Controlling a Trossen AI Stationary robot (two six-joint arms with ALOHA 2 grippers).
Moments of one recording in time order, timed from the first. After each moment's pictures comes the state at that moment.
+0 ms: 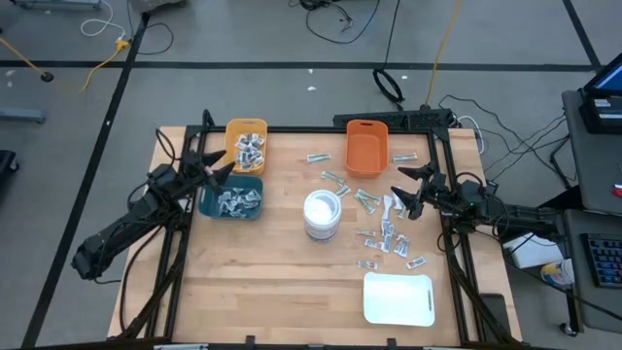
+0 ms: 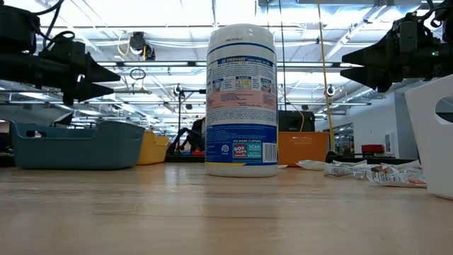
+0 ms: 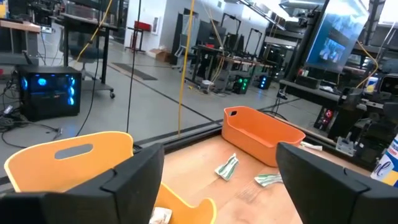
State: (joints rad) left arm 0.71 0.01 0.02 0.02 0.08 -0.23; right arm -0.13 0.02 0.02 0.13 0.26 0.08
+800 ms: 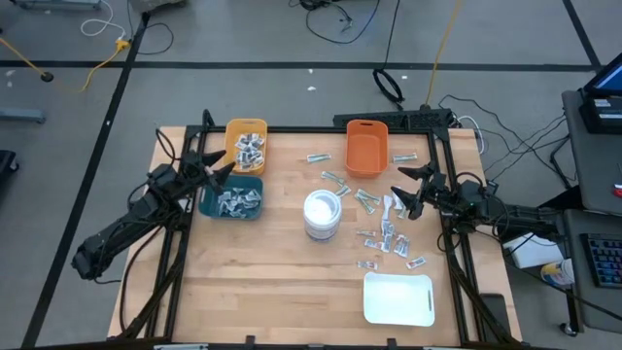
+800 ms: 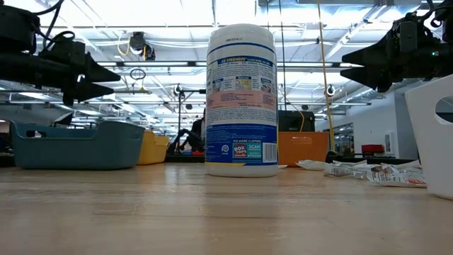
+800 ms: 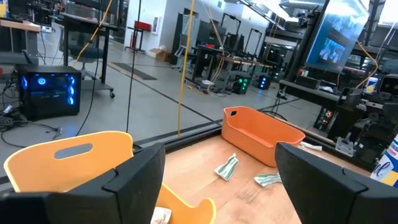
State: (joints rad) left arm 0.71 0.01 0.02 0.02 0.08 -0.23; right arm -0.13 0.02 0.02 0.13 0.26 0.08
